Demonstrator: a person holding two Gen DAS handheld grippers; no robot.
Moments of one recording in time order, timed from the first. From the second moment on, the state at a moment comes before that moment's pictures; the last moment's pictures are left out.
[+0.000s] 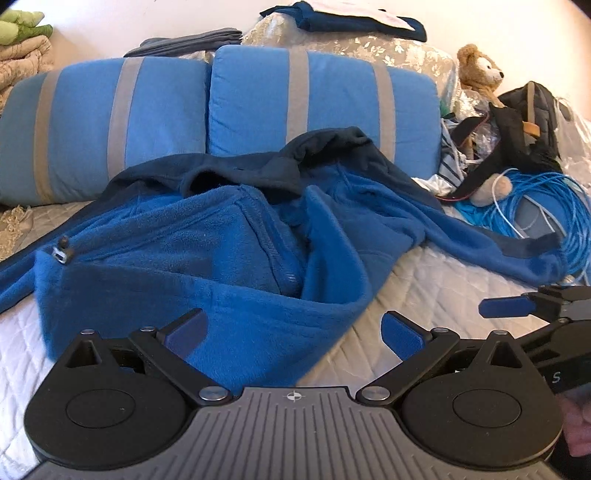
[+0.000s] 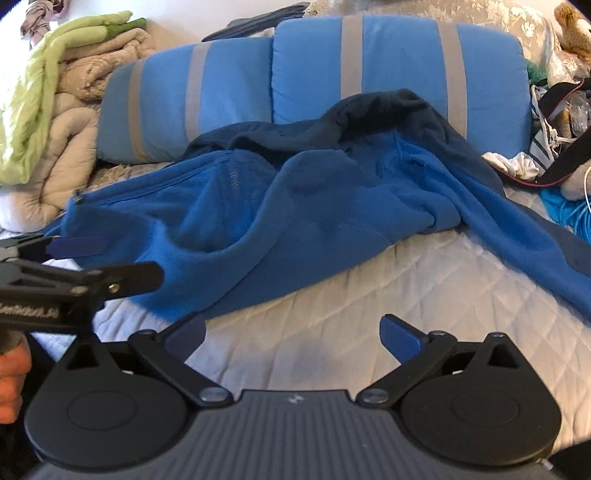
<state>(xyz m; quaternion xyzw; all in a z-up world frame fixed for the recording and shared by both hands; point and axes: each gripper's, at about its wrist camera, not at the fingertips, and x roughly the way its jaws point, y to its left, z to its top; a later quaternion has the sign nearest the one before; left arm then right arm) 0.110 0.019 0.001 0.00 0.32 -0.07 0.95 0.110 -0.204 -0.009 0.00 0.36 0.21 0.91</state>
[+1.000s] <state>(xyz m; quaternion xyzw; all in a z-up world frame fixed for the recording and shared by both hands) 0.133 0.043 -0.033 -0.04 0.38 -0.06 0.92 0.149 -0.216 -0.038 0.09 0.43 0.19 0.88</state>
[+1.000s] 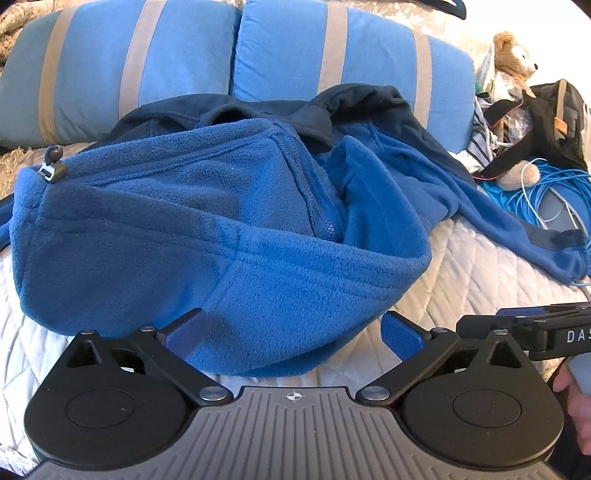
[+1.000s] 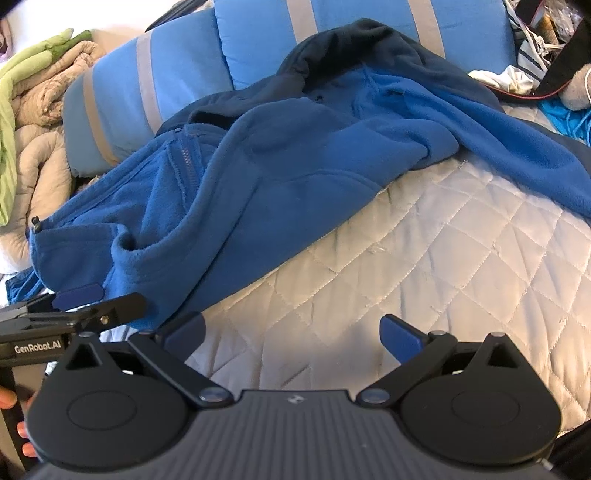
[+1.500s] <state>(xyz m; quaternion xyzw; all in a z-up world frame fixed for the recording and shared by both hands) 0.109 0.052 -0.023 -0.03 0.33 0.00 0.94 0.137 -0.207 -0.029 0.08 0.40 0.20 0.89</state>
